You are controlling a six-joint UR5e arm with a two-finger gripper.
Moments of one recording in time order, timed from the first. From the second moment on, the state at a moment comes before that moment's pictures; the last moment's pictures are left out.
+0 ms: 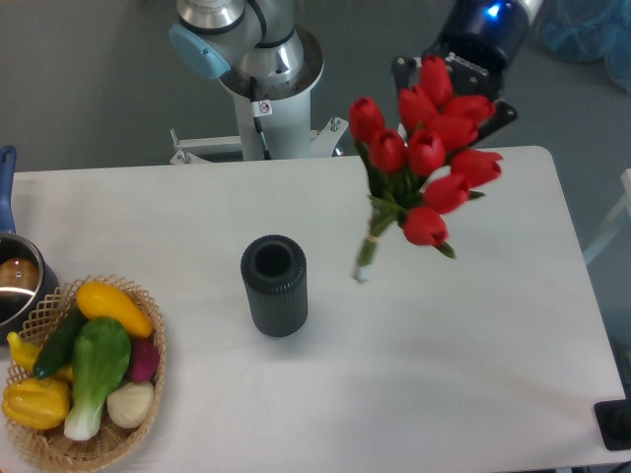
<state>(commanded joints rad) 2.89 -1.69 -1.52 -1.08 0.56 1.13</state>
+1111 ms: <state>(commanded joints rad) 2.73 -1.88 -1.38 -1.09 1.28 1.27</state>
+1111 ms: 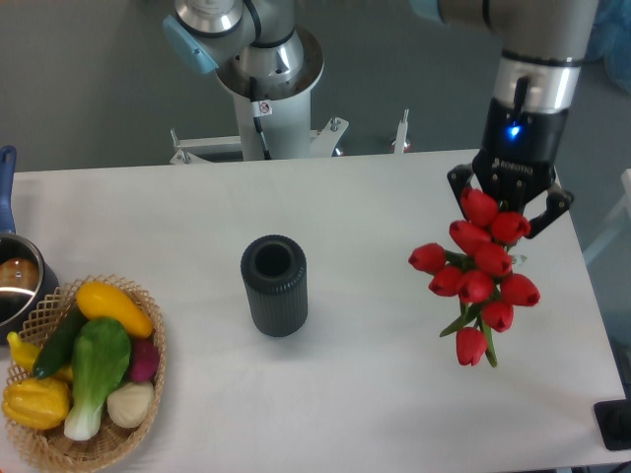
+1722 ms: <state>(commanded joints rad) 2.67 -1.92 -1.37 -1.14 1.47 1.27</state>
